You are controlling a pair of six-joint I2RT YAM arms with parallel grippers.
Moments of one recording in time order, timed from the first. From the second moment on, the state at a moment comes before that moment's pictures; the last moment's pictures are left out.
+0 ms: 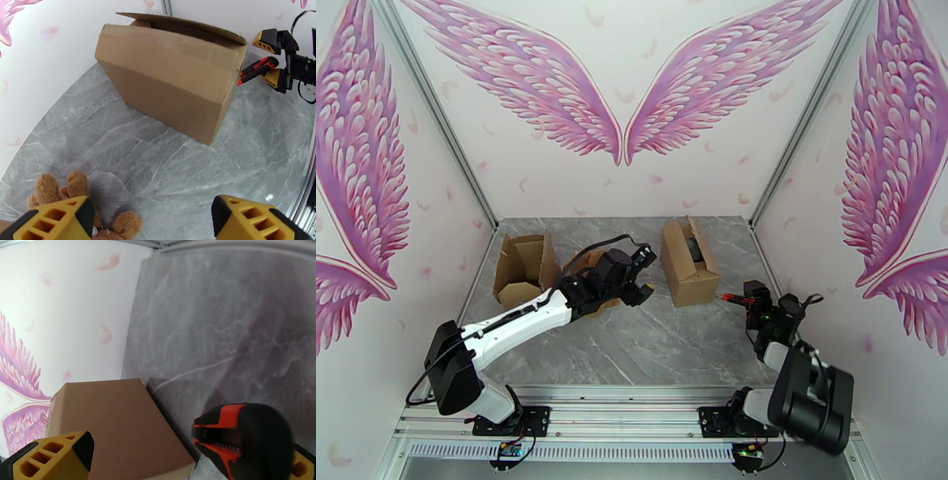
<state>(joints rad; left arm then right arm) -0.89 1.56 1.33 -0.35 -0.14 0.08 -0.52 1.13 0.33 0.42 -0.44 1.01</state>
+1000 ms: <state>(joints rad) -0.86 1.81 1.70 -0.53 -0.15 -0.33 0.06 1.14 0.97 -0.40 -0.21 0.37</state>
